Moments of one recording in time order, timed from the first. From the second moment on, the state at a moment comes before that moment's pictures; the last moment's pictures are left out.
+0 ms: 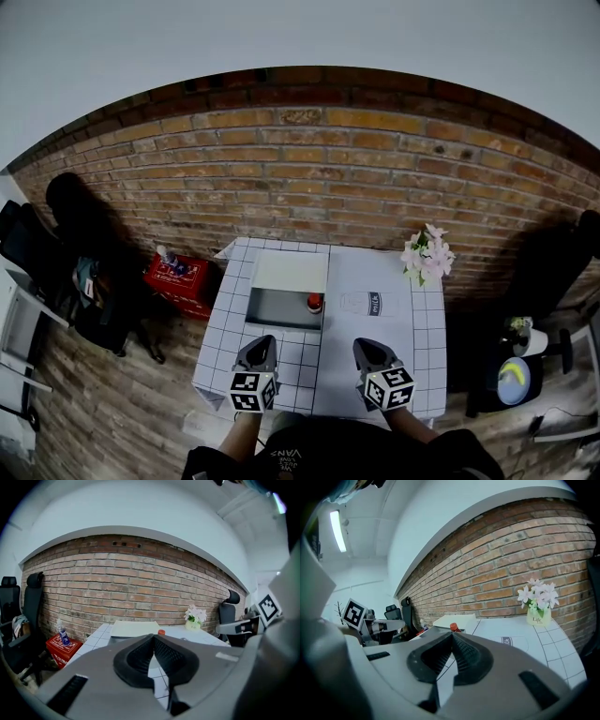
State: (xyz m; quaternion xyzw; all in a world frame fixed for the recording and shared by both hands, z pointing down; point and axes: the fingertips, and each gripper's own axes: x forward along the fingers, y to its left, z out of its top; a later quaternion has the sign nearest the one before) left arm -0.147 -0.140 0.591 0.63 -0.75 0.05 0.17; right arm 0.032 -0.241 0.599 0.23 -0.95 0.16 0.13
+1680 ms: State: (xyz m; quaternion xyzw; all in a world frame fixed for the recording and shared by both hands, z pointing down) left arm -0.144 -0.266 0.653 0.79 -0.54 0.19 0.21; right arm 0.054 -0.223 0.614 0.45 -0.86 0.22 0.11
